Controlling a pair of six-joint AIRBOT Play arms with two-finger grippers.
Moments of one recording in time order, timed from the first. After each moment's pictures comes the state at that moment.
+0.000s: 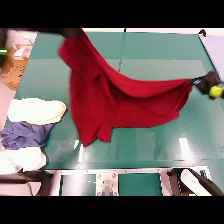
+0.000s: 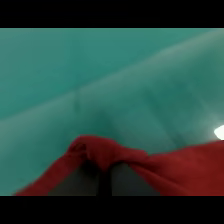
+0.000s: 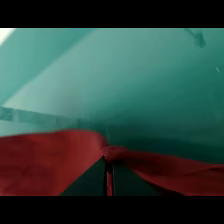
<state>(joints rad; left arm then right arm) -0.26 -1.57 1.88 1.21 -0.91 -1.26 -0.51 -1.02 0.86 -0.62 0.98 1.27</state>
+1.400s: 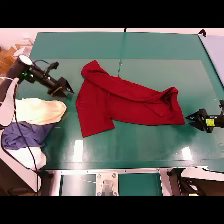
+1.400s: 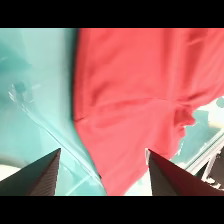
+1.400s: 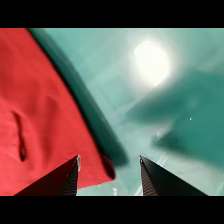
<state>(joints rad) 0.13 -1.92 1.67 0.88 -1.57 -1.30 -0.86 -1.43 0.85 -0.95 1.19 1.16</state>
